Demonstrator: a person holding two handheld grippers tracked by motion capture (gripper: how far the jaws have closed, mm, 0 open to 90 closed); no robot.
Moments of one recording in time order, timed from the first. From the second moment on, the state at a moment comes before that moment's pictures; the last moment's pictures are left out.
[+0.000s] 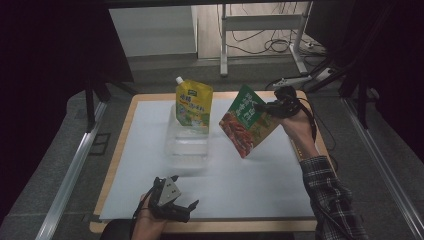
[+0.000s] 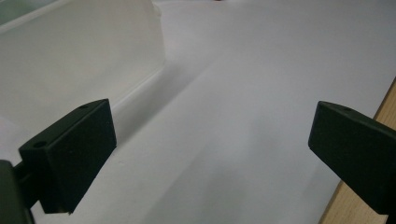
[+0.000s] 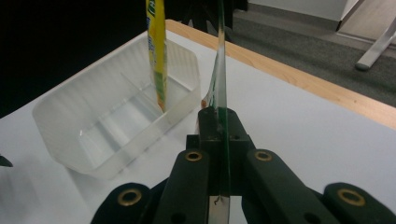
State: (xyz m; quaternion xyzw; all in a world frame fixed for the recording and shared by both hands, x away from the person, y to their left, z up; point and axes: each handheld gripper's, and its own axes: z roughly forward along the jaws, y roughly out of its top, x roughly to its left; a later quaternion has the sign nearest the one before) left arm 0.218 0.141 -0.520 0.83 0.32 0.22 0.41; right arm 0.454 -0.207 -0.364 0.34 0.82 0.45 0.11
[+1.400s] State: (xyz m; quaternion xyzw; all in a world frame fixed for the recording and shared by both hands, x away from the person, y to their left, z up) left arm 0.217 0.141 -0.520 0.82 0.32 0.22 0.42; right arm 0.436 -0.176 -0.310 0.25 0.83 0.48 0.09
